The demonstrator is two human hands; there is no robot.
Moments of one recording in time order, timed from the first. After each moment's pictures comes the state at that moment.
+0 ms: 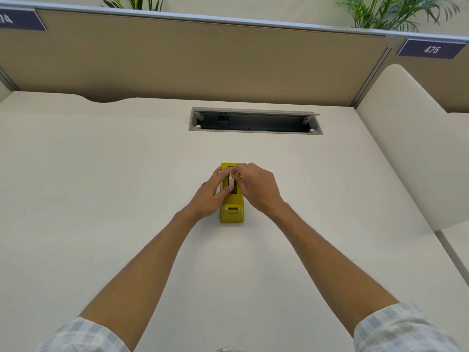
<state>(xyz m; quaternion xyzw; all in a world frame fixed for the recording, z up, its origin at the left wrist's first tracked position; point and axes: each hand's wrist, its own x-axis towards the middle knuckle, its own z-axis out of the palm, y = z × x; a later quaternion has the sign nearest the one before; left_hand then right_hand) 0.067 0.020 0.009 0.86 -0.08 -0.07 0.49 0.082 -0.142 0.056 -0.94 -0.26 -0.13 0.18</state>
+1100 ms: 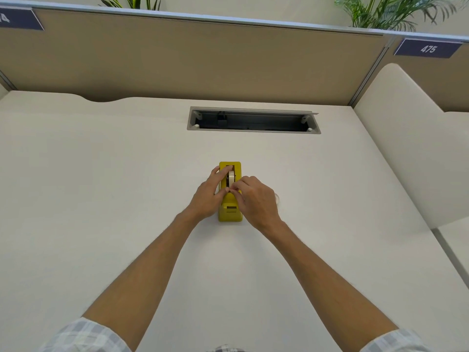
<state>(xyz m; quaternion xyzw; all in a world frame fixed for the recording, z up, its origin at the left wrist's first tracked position) 0.062 0.014 0.013 0.89 -0.06 -0.06 0.46 0.045 -0.139 0.039 -0.93 -0.22 -0.21 0.19</state>
